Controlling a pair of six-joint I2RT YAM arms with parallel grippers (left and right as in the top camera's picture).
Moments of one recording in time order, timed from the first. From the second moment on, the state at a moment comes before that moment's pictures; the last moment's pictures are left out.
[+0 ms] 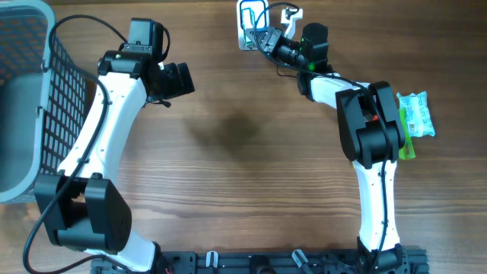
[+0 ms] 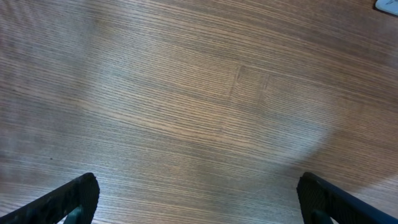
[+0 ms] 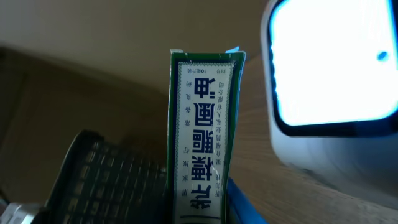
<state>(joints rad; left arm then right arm) -0.12 1.74 1.49 -0.96 -0.04 -0.40 0.24 2.45 1.55 0.82 -0.77 1.08</state>
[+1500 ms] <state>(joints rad) -0.12 1.74 1.48 -0.96 -0.04 -0.40 0.23 1.70 1.15 -0.74 -0.04 0.01</state>
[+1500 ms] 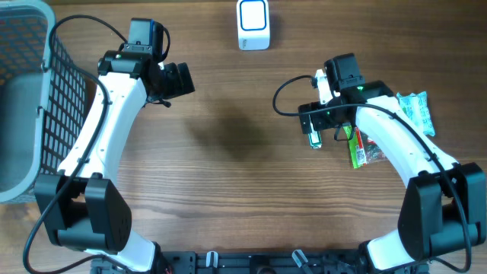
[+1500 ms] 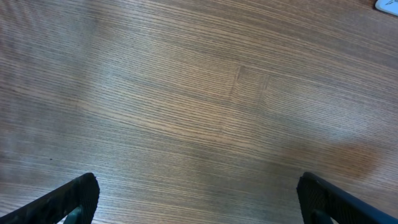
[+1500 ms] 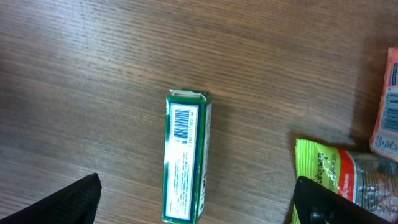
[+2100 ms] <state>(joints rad) -0.12 1.74 1.48 -0.96 -0.04 -0.40 0.23 1.70 1.15 -0.59 -0.04 0.01</state>
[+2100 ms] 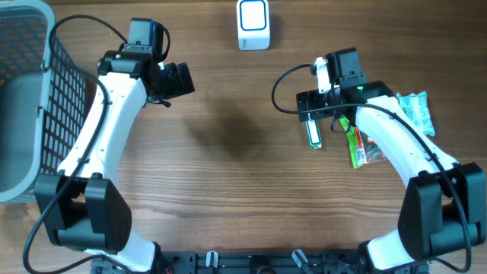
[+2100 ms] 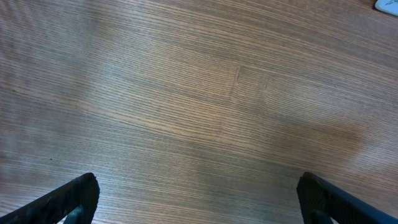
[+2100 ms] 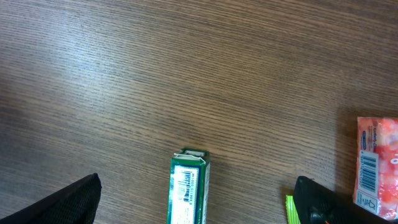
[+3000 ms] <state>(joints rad) -0.12 1.74 1.48 -0.96 -0.04 -0.40 0.23 0.86 1.15 -0.59 -0.03 0.01</state>
